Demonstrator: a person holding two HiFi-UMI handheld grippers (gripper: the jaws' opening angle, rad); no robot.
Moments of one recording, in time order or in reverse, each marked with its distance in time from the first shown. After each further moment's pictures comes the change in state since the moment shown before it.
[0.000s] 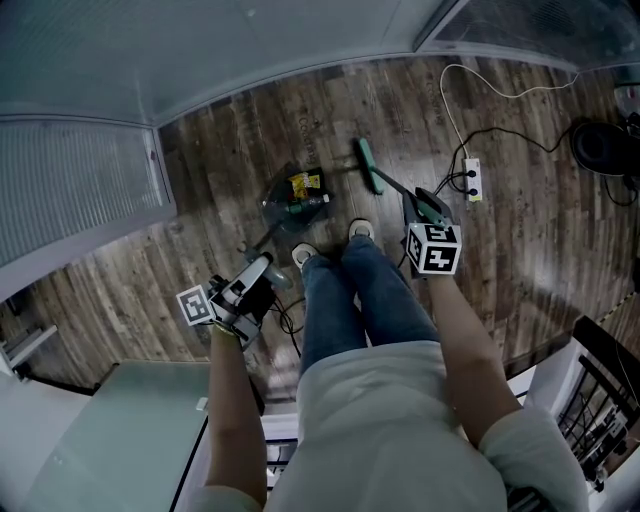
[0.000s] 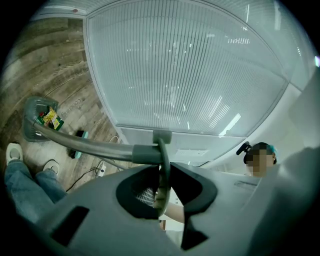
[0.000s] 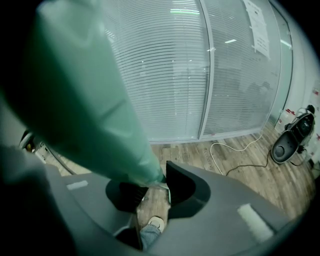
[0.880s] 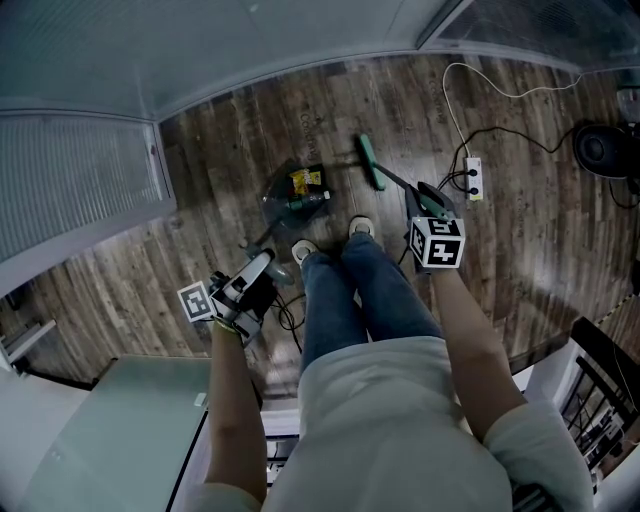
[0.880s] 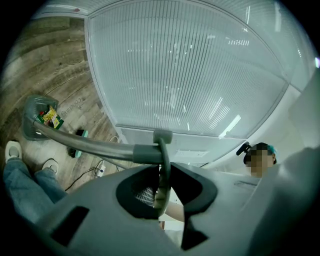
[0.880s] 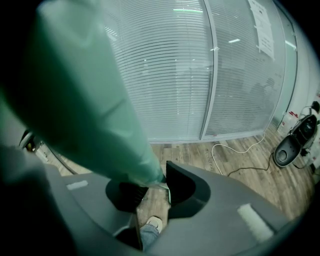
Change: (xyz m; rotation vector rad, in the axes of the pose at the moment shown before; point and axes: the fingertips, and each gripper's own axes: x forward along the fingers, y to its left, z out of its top) left arm 0.002 -0.003 0.000 -0.009 -0.009 -0.005; right arm 0.004 -0.001 0.009 -0.028 0.010 0.021
